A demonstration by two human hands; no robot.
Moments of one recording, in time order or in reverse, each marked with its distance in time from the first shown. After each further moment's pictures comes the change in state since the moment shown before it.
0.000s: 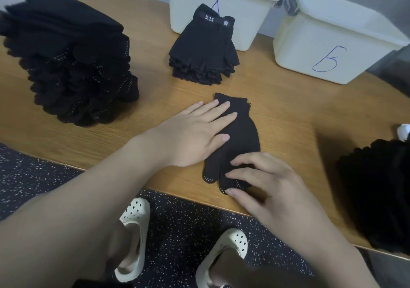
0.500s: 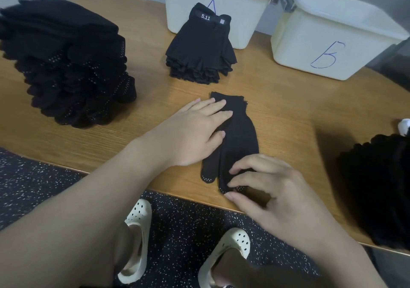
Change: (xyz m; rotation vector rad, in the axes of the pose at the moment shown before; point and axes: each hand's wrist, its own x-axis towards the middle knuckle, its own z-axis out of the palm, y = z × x) left_hand 0.000 0.005 -0.002 -0.084 0.116 -0.025; right_hand 0.000 0.000 -0.006 0.048 -0.038 -0.037
